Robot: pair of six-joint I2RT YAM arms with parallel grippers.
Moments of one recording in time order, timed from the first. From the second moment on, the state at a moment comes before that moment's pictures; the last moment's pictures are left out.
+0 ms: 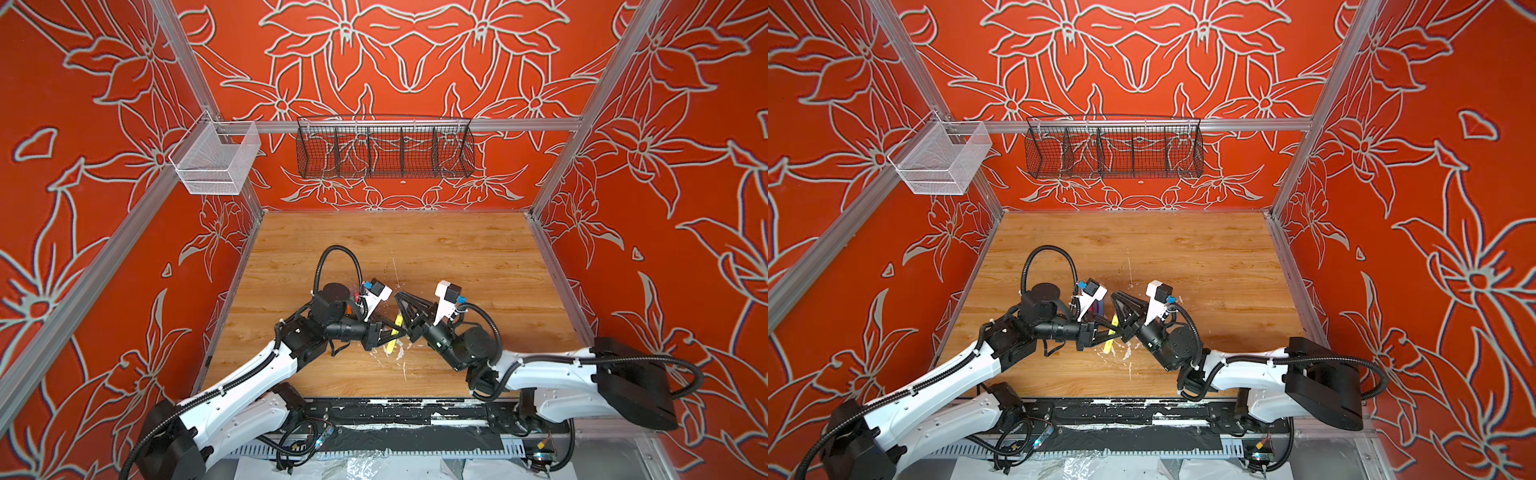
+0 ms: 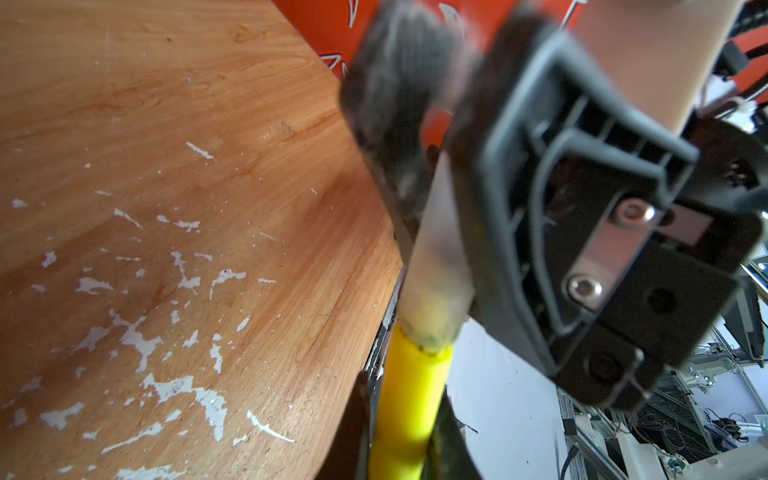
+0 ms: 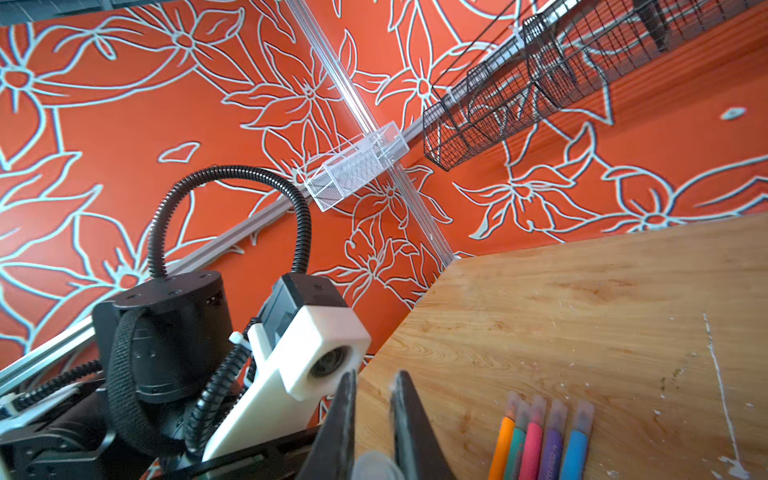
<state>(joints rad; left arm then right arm) -0.60 0.93 0.62 -0.11 0.72 -0.45 1.20 1.27 0.44 1.11 0.37 0.52</state>
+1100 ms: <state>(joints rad) -0.49 0.69 0.48 0.20 0.37 -0.48 1.35 1.23 0.66 0.65 0.19 0.47</state>
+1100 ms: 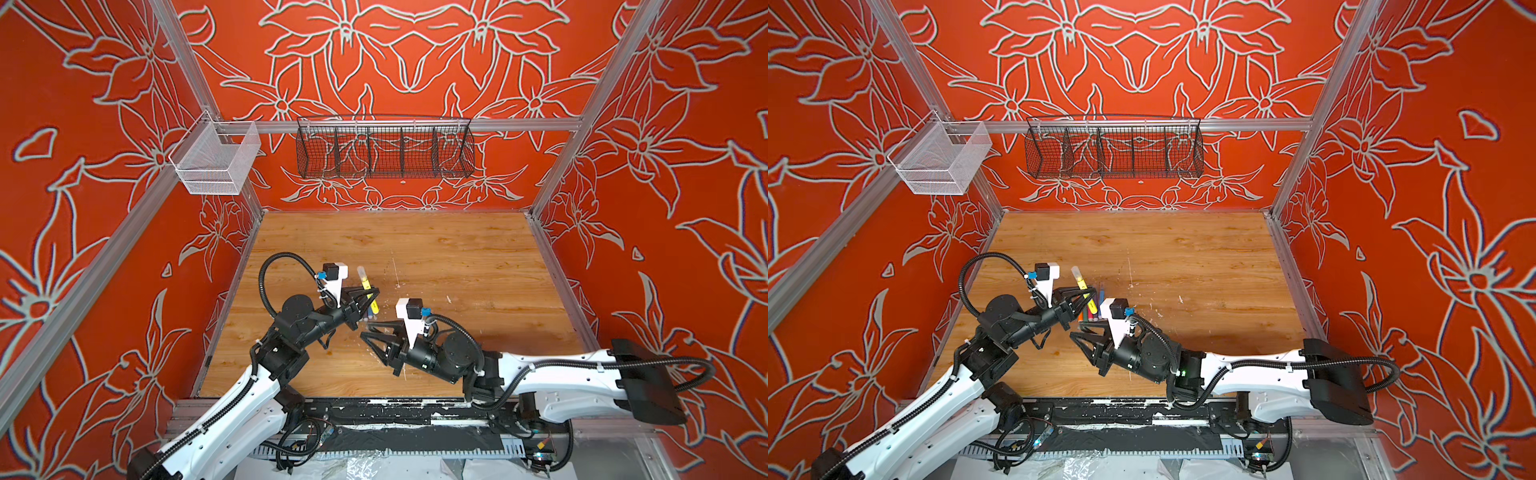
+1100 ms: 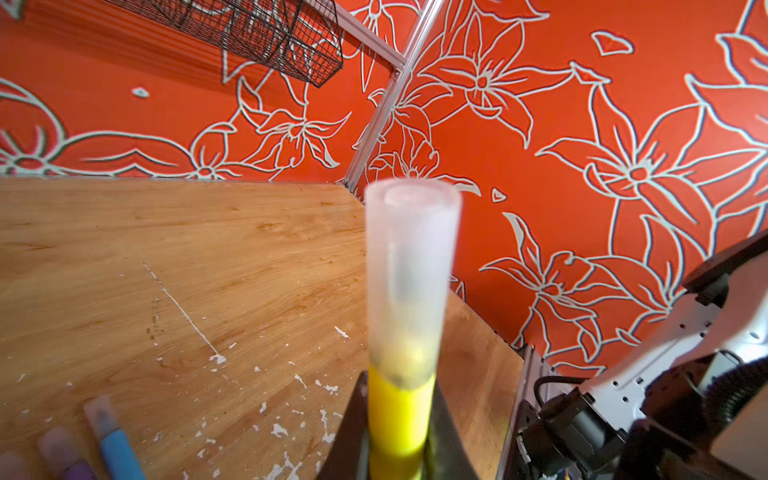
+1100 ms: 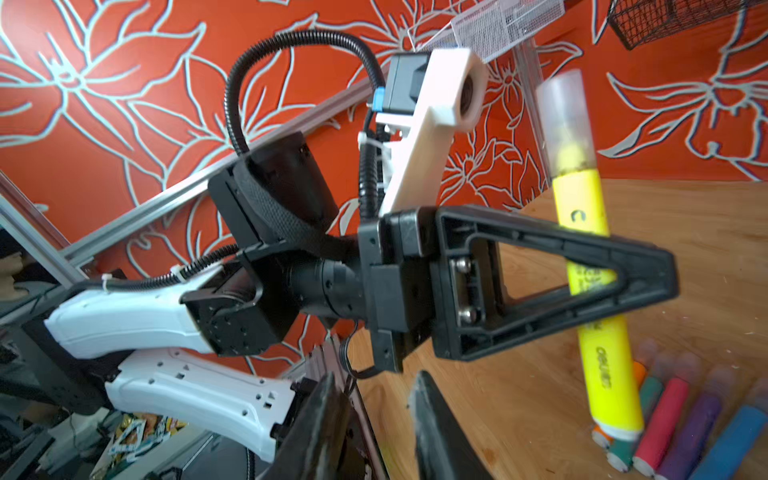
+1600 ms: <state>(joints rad) -0.74 0.71 0.47 0.19 0.29 -0.32 1.28 1.06 0.85 0.21 0.36 0.44</state>
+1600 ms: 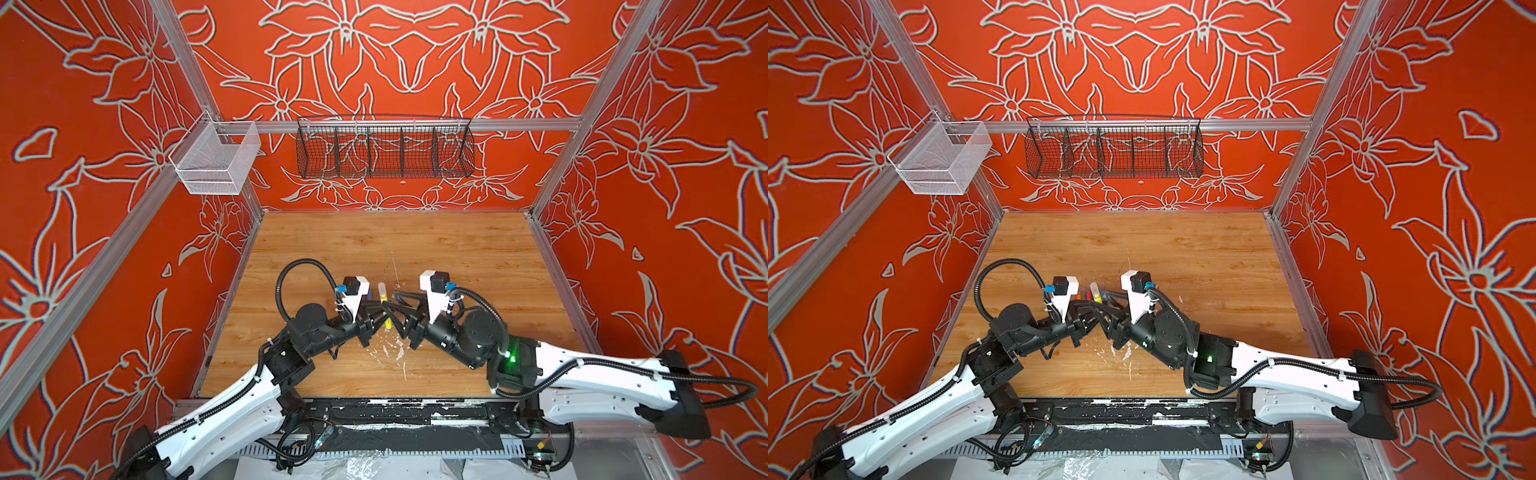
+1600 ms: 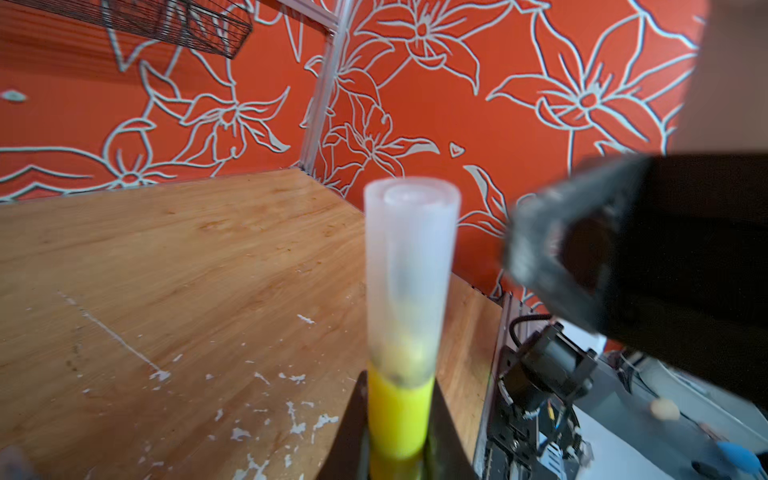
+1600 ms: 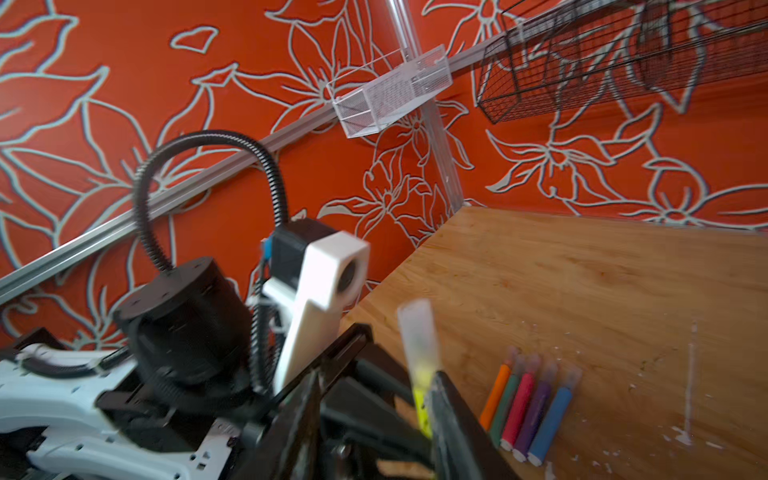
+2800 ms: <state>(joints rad) -0.78 0.78 0.46 0.15 0.15 -0.27 1.14 1.28 1.06 -0.03 0.31 0.47</state>
